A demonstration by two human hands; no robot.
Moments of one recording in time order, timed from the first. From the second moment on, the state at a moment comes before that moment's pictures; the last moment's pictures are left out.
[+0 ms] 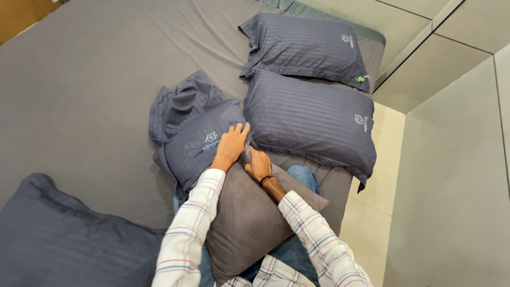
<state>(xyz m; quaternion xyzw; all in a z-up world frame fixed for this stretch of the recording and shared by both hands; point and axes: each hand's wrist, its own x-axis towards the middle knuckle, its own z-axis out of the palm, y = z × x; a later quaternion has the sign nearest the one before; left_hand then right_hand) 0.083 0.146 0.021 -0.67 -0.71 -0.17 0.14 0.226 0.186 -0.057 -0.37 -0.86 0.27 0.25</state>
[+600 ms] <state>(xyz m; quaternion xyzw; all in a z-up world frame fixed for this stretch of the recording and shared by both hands) 0.108 0.133 -0.030 -0.69 -0.64 -0.32 0.05 0.221 0.187 -0.105 -0.31 -0.91 0.14 0.23</state>
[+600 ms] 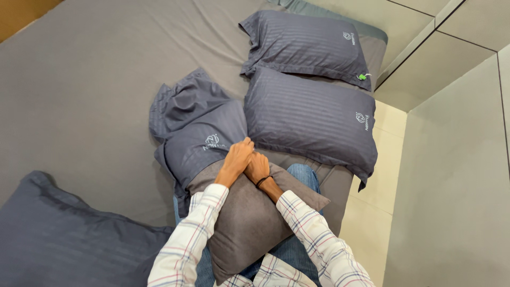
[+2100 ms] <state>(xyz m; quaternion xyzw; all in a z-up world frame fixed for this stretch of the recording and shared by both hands) 0.099 -0.059 -0.010 -0.49 -0.76 -0.42 -0.08 0.176 0.074 -0.092 -0.16 -0.98 0.13 0.07</state>
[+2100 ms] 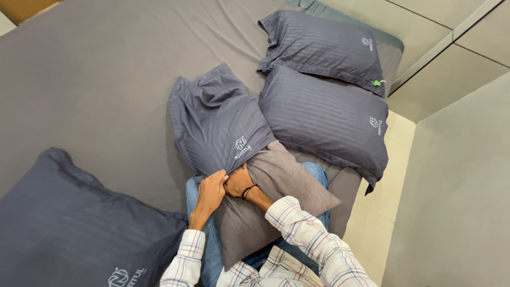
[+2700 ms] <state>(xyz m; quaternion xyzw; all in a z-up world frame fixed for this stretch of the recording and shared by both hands) 0.086 -0.098 -0.012 -0.44 -0.80 -0.39 -0.08 0.190 0.055 -0.015 -0.17 -0.95 0.19 0.16</state>
